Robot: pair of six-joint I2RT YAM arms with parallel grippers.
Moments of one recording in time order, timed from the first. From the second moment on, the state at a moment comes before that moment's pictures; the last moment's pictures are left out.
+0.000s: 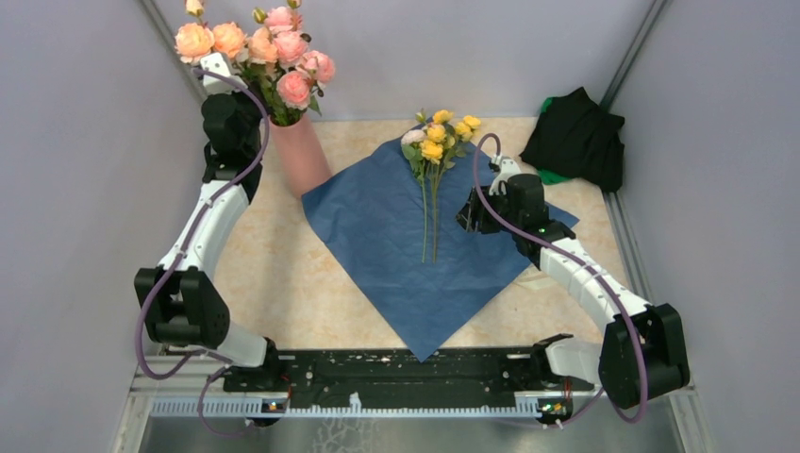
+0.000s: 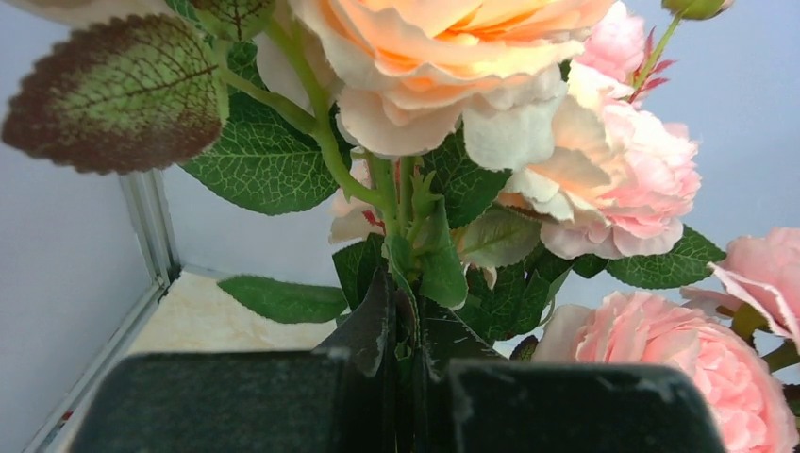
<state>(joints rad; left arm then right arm) -0.08 1.49 1.33 0.35 -0.24 -0.22 0.32 1.19 0.77 -0.12 -0.27 0.32</state>
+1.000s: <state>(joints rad) -0.08 1.39 1.27 0.26 -0.26 -0.25 0.32 1.21 0.76 -0.10 -0.28 0.32</state>
